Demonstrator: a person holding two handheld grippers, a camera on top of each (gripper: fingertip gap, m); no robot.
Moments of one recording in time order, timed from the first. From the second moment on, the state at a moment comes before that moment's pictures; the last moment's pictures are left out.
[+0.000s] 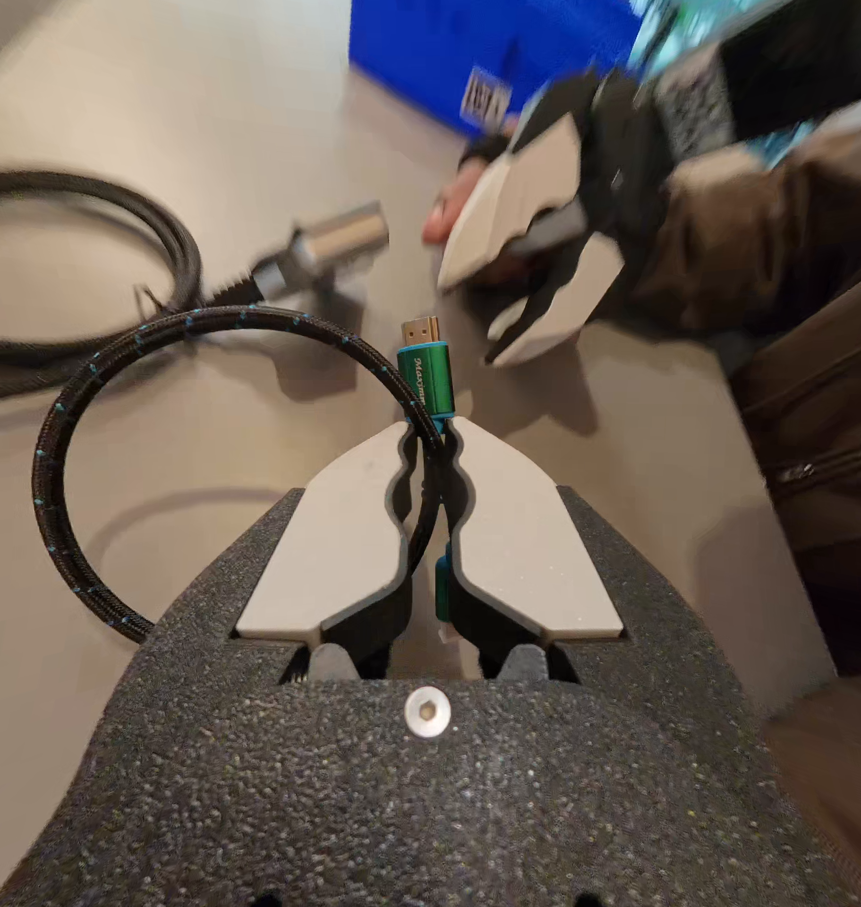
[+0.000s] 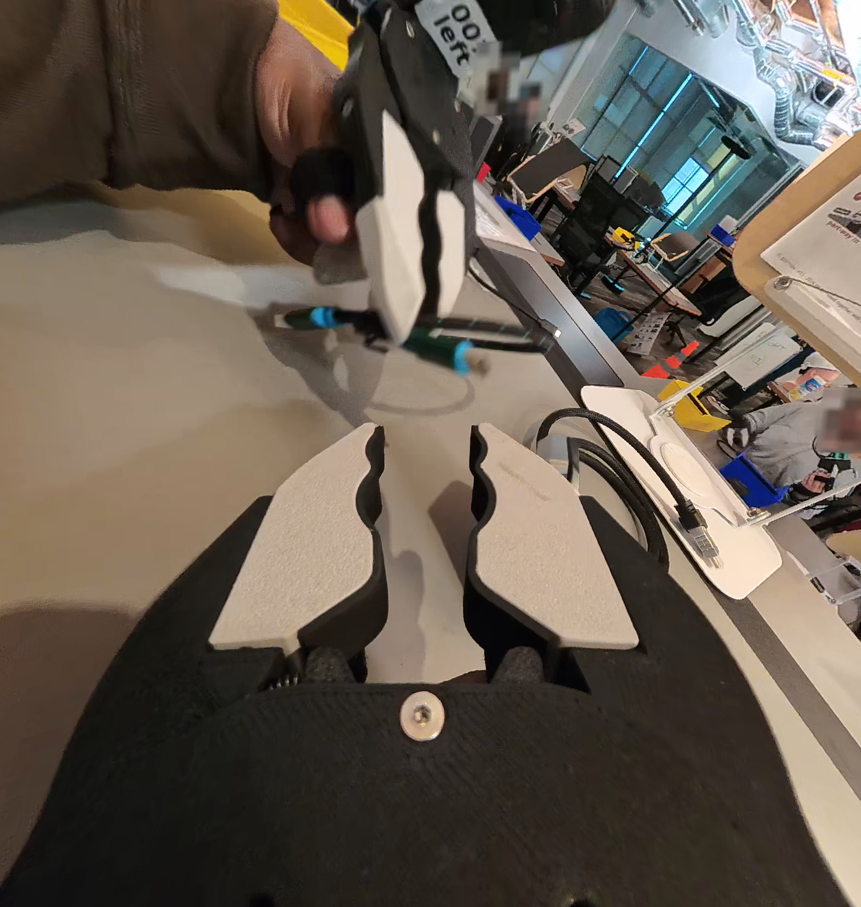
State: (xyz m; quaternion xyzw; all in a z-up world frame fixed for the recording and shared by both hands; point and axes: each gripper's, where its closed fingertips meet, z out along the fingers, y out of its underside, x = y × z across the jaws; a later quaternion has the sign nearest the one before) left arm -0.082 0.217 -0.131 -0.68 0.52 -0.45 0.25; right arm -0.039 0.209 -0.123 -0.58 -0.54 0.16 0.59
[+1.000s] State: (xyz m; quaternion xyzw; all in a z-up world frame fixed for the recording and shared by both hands) left arm 0.046 0.213 -0.024 -0.50 0.37 -0.62 0.49; right arm 0.035 0.221 -0.020 -0.57 -0.29 0.50 0.59
